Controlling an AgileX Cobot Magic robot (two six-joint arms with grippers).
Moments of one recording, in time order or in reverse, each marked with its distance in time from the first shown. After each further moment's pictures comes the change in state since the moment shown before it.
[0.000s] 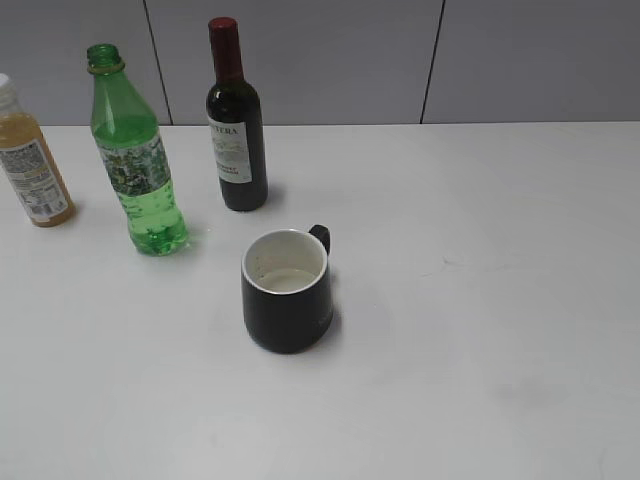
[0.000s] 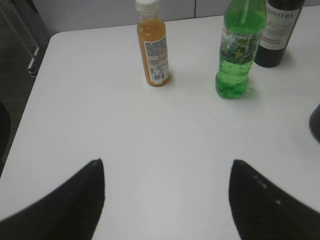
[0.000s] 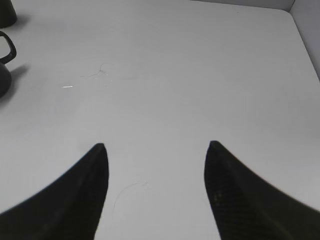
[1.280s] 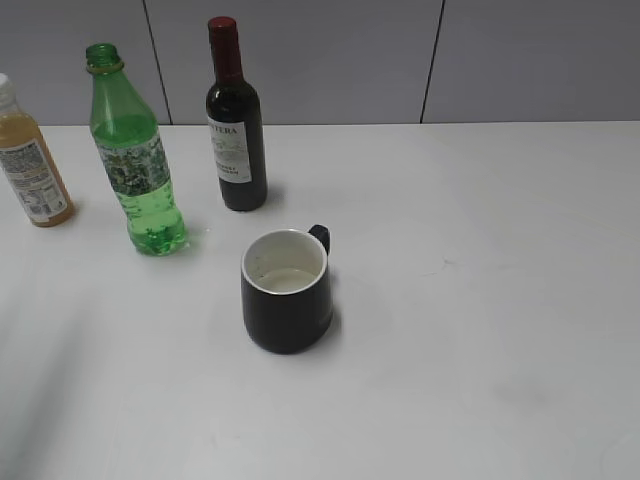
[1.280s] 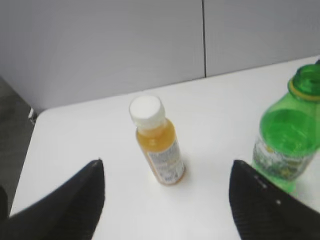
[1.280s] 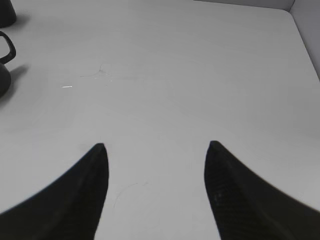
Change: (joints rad) left arm 0.000 0.772 -0.221 0.040 -0.523 0.053; right arm 0.000 0.000 0.000 0.000 0.000 0.000
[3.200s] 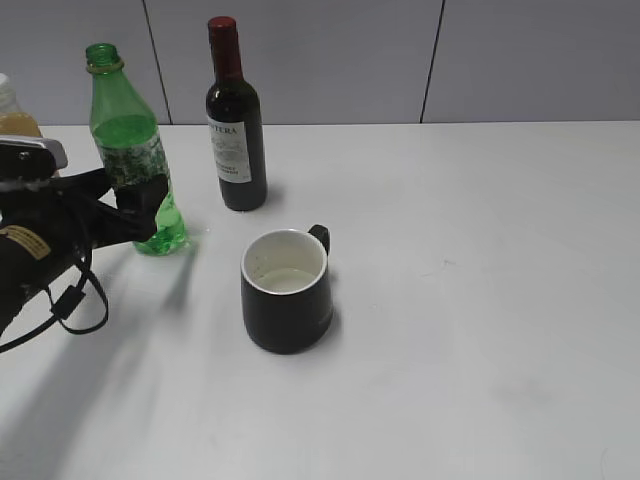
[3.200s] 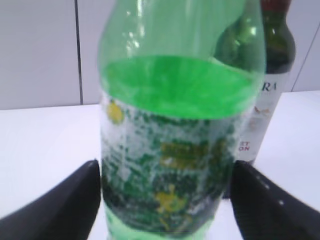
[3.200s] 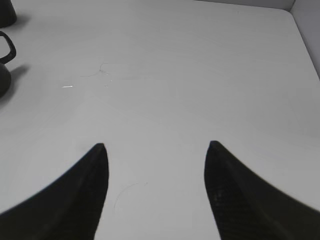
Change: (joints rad) left arm -0.209 0.940 0.326 0.000 -1.687 -0.213; right arm 0.000 0.000 0.000 0.000 0.000 0.000
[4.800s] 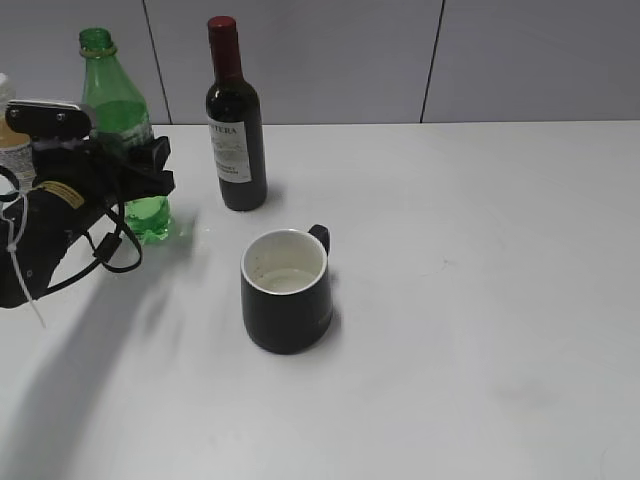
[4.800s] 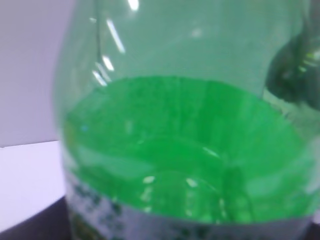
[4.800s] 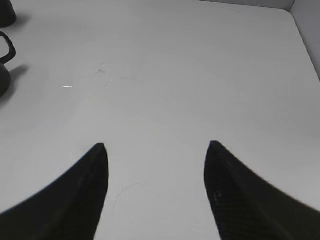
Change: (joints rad) left arm 0.000 0.088 -0.227 -0.089 0.105 0.086; right arm 0.000 0.000 0.000 0.000 0.000 0.000
